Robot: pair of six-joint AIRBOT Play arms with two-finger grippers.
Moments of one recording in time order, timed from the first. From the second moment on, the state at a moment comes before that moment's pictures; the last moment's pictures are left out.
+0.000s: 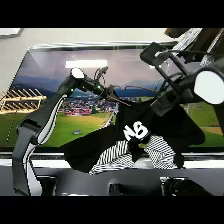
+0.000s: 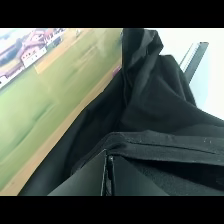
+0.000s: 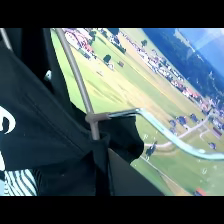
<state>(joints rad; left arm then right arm) -0.37 -2.11 2.05 0.58 -1.39 -1.45 0.56 -1.10 1.67 -1.88 1.69 1.34</state>
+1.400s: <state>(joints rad) -0.32 -2.07 2.05 0.57 -1.28 -1.49 0.56 -1.13 1.67 -1.74 1.77 1.34</state>
